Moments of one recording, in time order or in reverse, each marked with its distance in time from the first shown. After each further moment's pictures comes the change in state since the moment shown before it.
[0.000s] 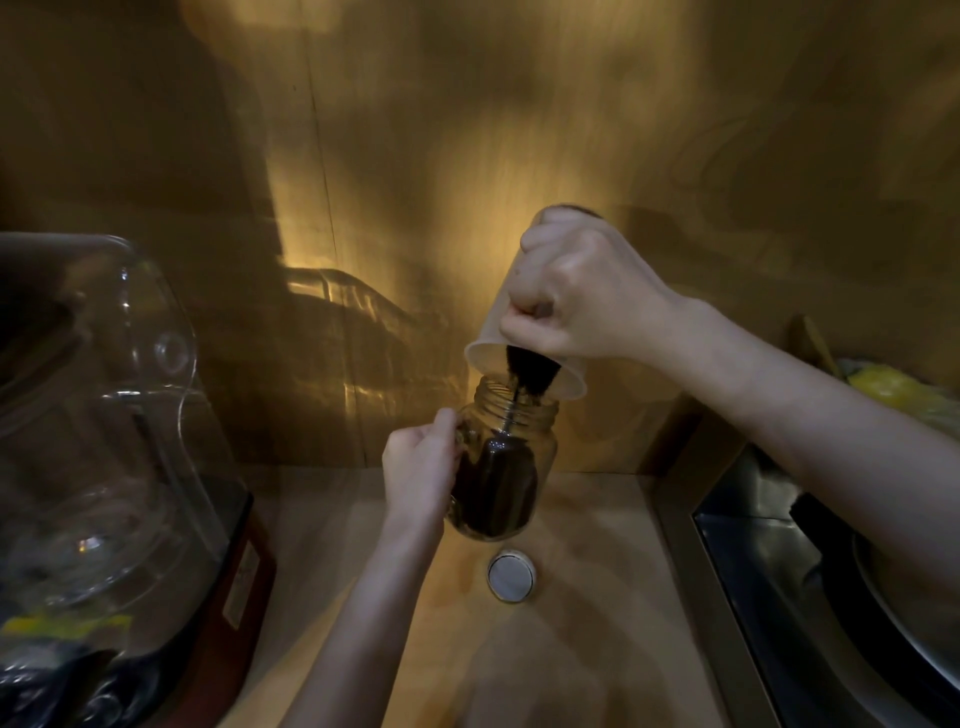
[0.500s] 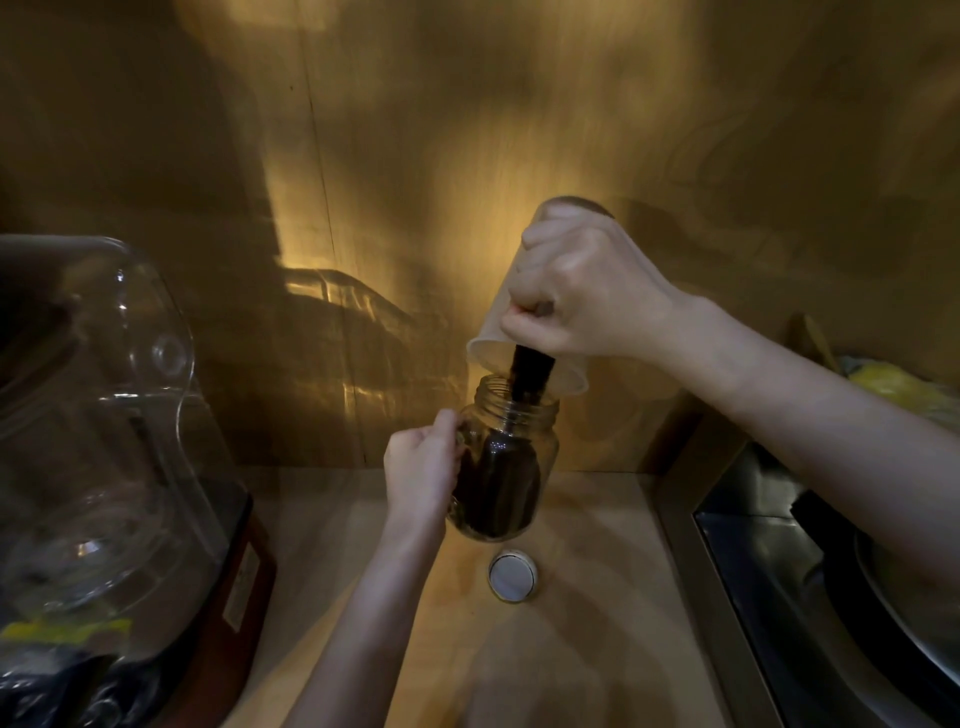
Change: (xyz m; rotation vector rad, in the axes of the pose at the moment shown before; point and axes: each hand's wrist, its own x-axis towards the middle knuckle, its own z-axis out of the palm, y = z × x) left_hand -0.002 0.004 0.000 -0.010 -0.002 -0.055; right_hand 0.000 -0.001 0.001 -0.012 -0.011 -0.028
